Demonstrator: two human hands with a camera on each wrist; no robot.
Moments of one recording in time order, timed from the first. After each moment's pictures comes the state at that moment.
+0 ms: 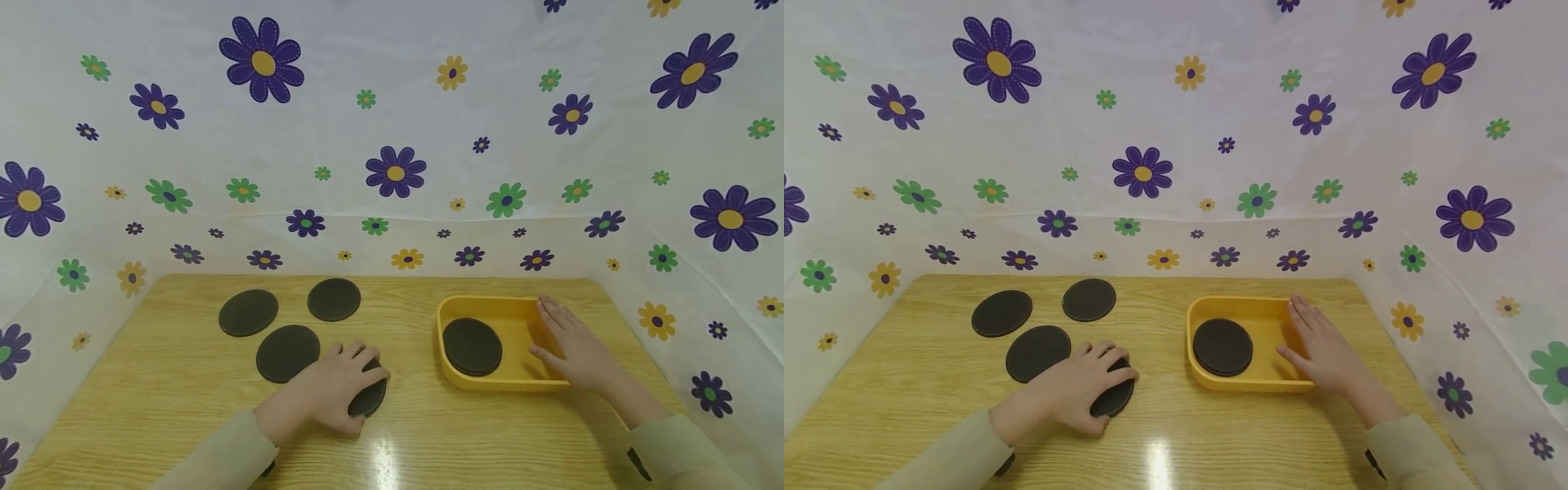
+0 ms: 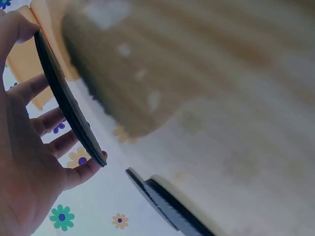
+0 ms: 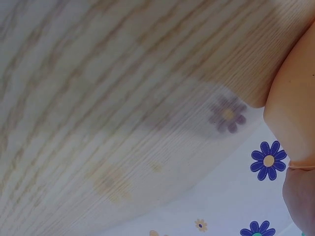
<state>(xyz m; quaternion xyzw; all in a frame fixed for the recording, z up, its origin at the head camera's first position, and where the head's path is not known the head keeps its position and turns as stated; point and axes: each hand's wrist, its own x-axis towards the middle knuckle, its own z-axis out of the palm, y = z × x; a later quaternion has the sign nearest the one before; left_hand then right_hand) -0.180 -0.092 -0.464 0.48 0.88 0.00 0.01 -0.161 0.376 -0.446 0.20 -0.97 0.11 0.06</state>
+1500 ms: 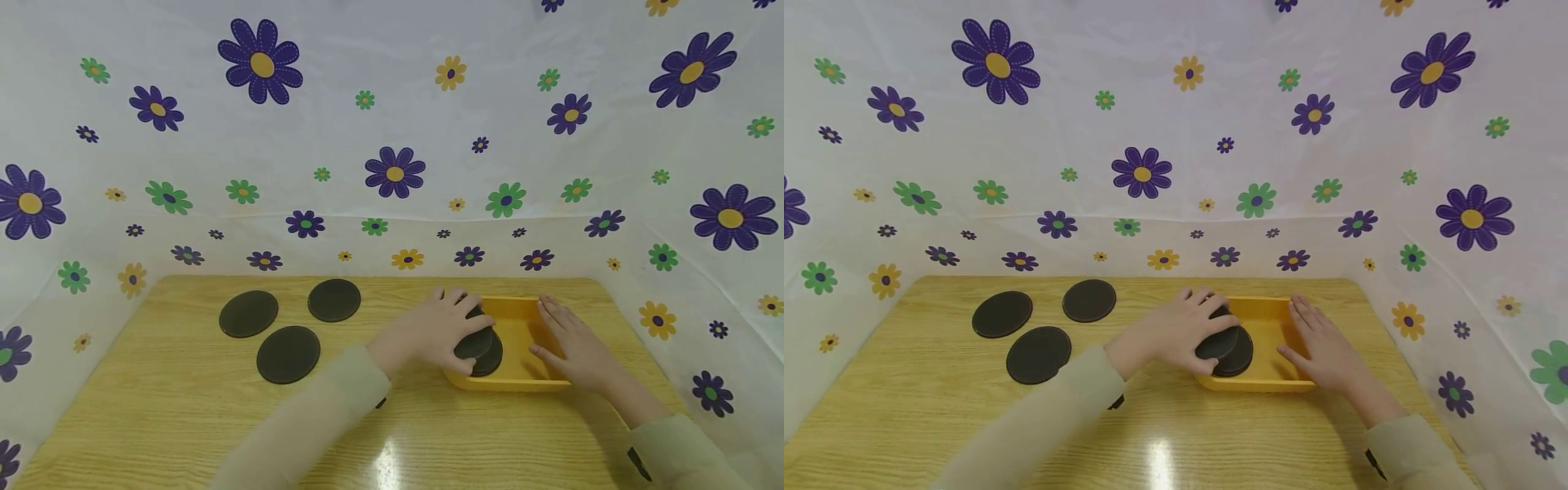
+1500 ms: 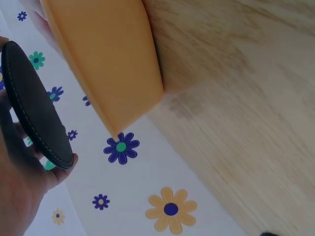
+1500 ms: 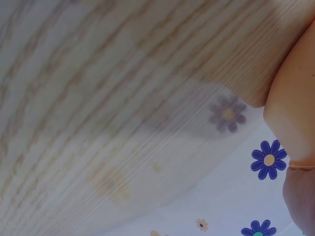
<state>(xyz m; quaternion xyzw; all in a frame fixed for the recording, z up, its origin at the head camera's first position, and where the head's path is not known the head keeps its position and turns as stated) -0.229 0.064 -0.399 0.52 0.85 -0.01 -0.04 -0.162 0.376 -0.446 0.18 -0.98 0.12 0.05</state>
